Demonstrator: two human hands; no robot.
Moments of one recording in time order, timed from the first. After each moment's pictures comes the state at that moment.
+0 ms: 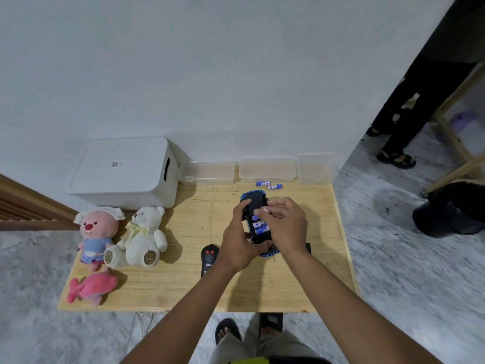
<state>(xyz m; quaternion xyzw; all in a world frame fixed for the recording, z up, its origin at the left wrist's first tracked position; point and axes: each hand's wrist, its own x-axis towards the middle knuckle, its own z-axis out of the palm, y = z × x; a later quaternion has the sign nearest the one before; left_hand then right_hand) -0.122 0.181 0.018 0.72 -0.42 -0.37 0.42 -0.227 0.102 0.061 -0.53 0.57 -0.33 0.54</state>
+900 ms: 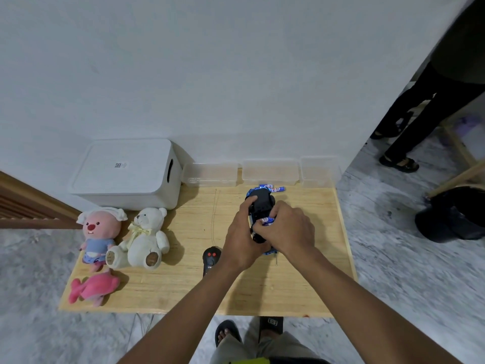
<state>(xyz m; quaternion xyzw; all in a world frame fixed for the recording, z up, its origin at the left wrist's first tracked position) -0.119 0.170 0.022 0.71 -0.45 -0.35 0.41 -0.225 0.093 0.073 -0.76 0.59 -0.06 0.26</state>
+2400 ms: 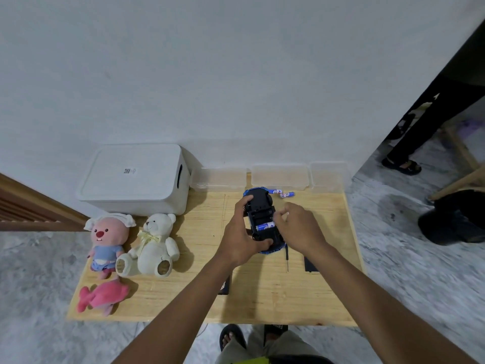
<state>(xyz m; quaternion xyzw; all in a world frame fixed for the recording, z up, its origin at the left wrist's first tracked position) -0.074 0.168 0.035 0.71 -0.41 -0.40 0.41 -0.211 0.073 0.076 -0.73 0.55 -0.07 0.39</state>
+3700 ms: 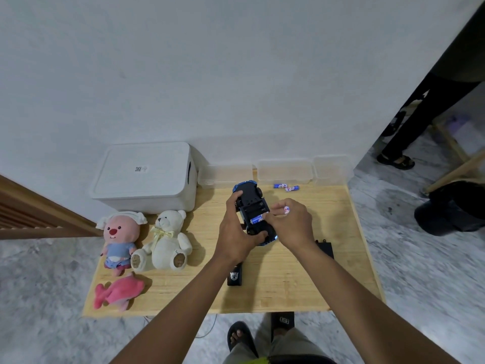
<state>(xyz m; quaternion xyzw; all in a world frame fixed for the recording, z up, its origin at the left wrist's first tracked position) -0.052 0.205 0.041 0.72 -0.42 -0.34 0.44 -0.179 0.124 0.081 -0.60 0.60 -0.22 0.48</state>
